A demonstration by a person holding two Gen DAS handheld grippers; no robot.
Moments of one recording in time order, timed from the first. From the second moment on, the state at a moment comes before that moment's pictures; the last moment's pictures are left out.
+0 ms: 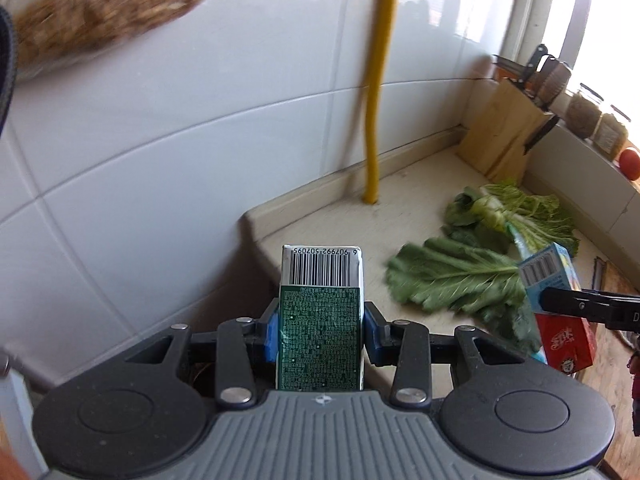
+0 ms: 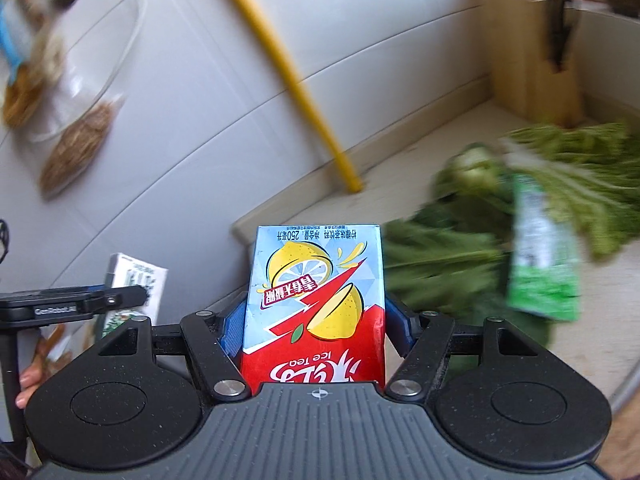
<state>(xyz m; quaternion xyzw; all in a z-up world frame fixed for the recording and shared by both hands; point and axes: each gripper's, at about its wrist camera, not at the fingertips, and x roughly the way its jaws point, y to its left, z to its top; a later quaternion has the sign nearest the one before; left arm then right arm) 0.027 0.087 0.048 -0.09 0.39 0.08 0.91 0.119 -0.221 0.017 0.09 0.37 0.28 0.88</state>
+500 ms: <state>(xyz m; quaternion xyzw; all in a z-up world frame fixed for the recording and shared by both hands) -0.026 0.155 -0.004 -0.12 0.45 0.13 0.88 0.099 -0.083 -0.020 0.03 0.44 0.35 0.83</state>
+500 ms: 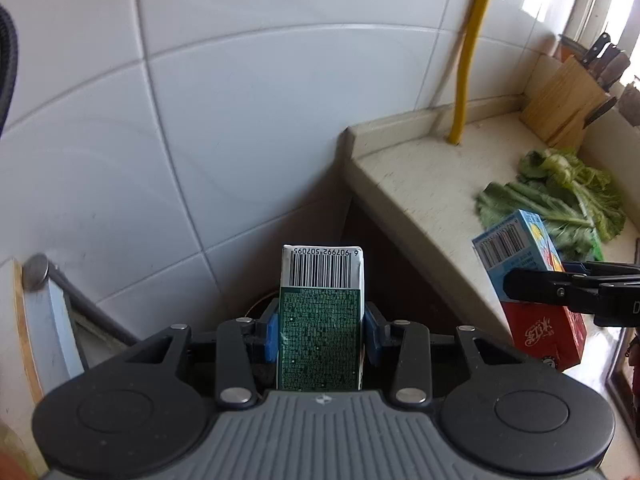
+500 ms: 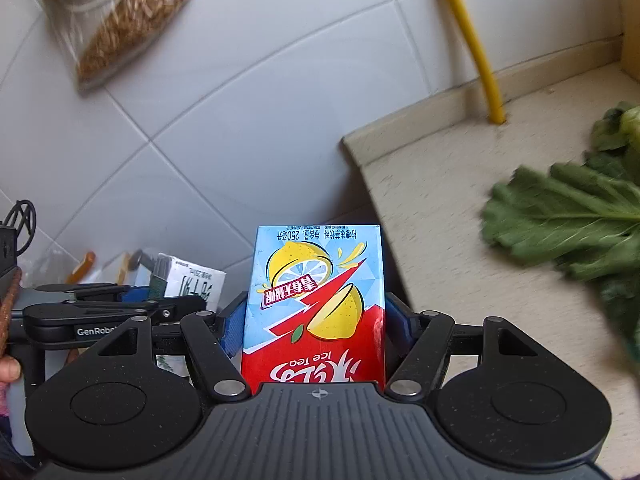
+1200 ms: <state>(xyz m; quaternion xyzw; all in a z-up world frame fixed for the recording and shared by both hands) -0.019 0.191 -0.045 -0.13 0.48 0.12 0.86 0.114 -0.005 -0.080 -0.02 0.48 0.32 0.81</state>
